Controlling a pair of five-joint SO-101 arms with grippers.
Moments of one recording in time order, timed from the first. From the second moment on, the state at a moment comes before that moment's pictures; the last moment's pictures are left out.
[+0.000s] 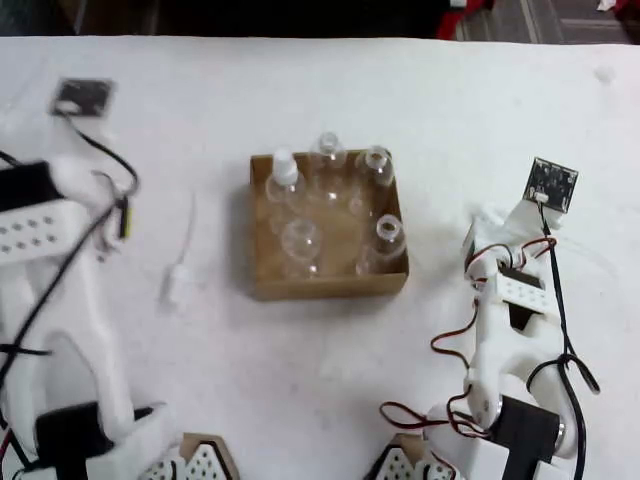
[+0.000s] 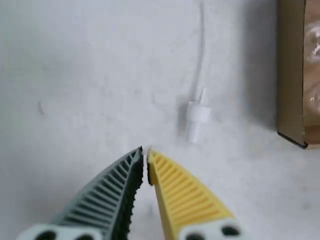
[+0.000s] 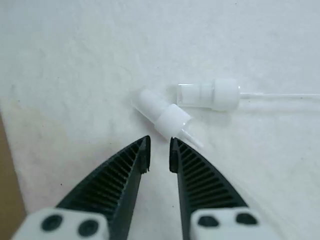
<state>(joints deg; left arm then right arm) -19.2 -17.0 10.5 91.4 -12.6 16.4 -14.6 56.8 10.6 -0.7</state>
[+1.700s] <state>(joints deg) -30.9 13.4 -11.4 87.4 -20.6 16.4 -14.6 56.8 10.6 -0.7</state>
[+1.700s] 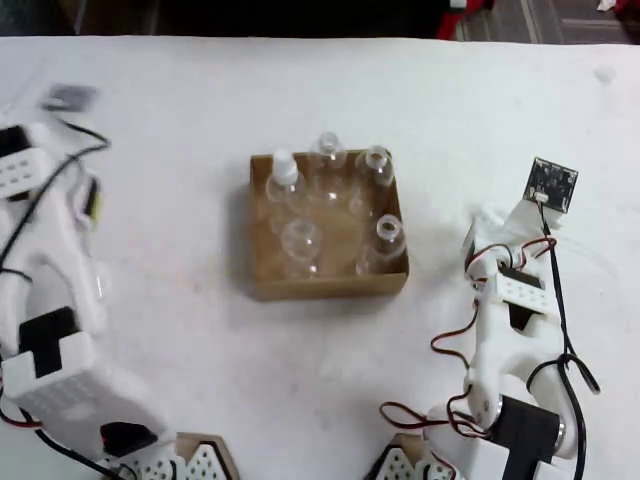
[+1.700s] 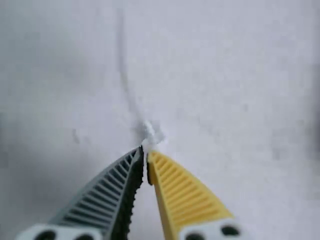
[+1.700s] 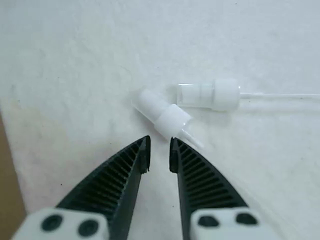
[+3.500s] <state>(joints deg) -34.5 68.4 -93.2 82.9 -9.4 14.6 -14.6 56.8 10.6 -0.4</state>
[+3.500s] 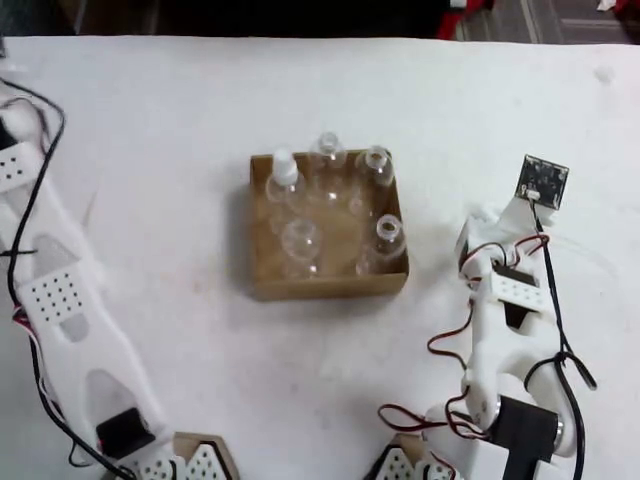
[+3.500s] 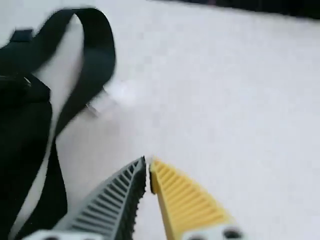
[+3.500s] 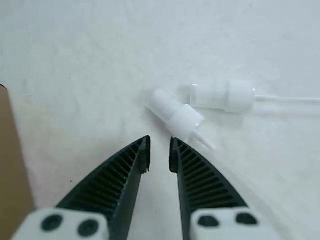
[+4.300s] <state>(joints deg) -36.1 51.4 -45.0 96.0 9.0 14.8 -14.6 56.8 10.6 -0.4</state>
